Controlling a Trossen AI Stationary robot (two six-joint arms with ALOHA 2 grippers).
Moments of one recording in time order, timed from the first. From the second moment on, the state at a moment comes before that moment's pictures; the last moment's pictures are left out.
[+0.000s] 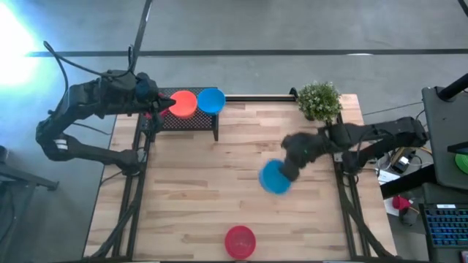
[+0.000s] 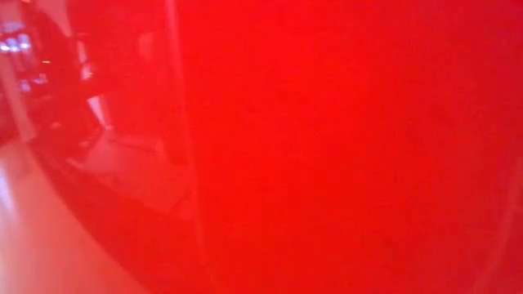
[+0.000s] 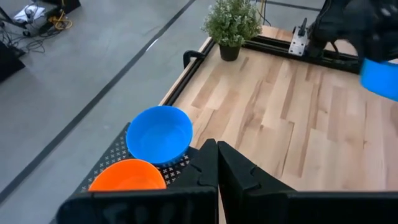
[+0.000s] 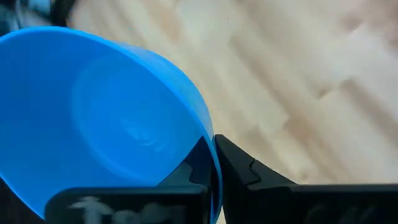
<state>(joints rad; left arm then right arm) 0.28 1.02 1.65 -1.15 -0.17 -0.04 0.16 1.21 1.13 -0.84 -0.12 0.94</state>
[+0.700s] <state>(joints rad) 0.28 1.02 1.65 -1.15 -0.15 -0.03 -0.17 1.81 1.41 -0.84 -0.21 0.56</state>
